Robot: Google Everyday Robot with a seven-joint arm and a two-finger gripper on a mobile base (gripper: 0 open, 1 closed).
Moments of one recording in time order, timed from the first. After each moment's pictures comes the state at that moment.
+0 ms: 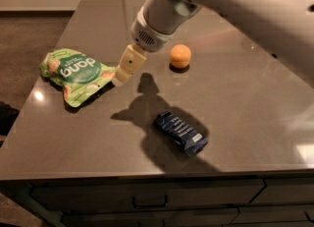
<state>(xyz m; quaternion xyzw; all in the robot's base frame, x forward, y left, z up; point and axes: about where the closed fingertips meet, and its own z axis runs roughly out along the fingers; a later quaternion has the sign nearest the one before) 0.589 0.034 0.922 -0.52 0.80 0.10 0.27</state>
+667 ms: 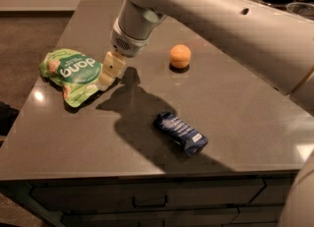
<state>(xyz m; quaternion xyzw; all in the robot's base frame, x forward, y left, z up) 0.614 0.083 0.887 -0.53 0.81 0.10 0.24</state>
